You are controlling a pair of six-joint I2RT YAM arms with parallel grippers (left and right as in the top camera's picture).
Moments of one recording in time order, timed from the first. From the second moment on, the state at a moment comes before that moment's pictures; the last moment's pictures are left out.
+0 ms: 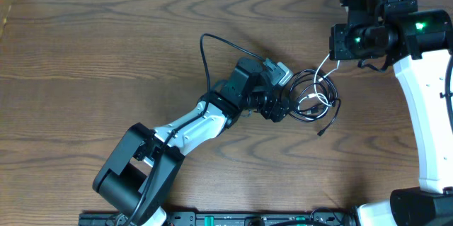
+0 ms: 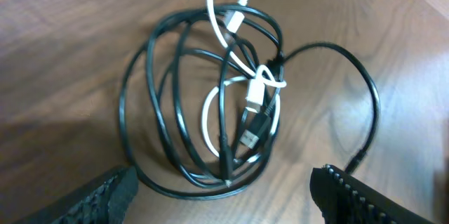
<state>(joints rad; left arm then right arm) -0.65 1.78 0.96 0.17 0.50 -0.09 0.15 1.63 1.81 -1.26 -0.15 0.12</state>
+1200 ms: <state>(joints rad) -0.70 1.94 0.95 0.40 0.46 -0.10 0.15 1.63 1.81 -1.28 -0.26 0.12</state>
